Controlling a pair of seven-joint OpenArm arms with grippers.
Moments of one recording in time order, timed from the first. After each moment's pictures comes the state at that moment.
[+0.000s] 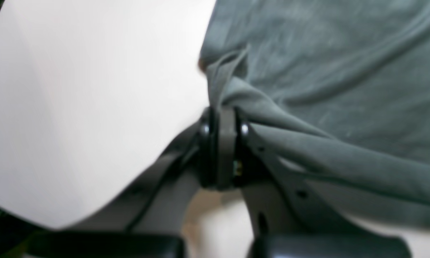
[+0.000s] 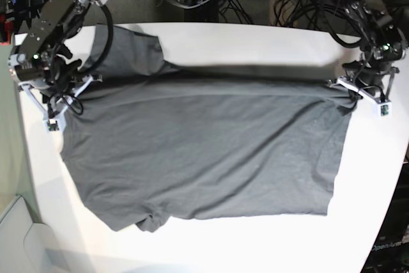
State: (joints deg) left arm 7.6 -6.5 -35.4 97.7 -12.2 -20.1 50.9; right arm 0.2 -6.6 35.7 113.4 -0.2 40.1 -74.3
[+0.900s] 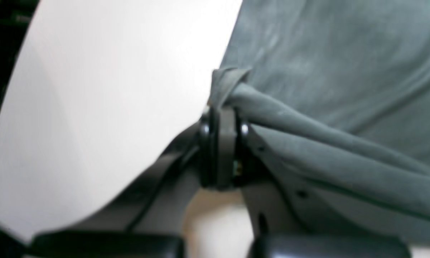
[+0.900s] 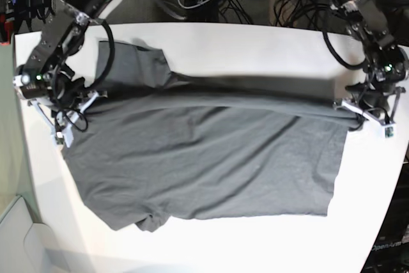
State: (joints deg) left arm -0.8 -6.3 -35.6 96.0 -6.9 -20.2 50.8; right arm 5.9 -5.3 35.3 102.2 -0.3 40.1 -70.0
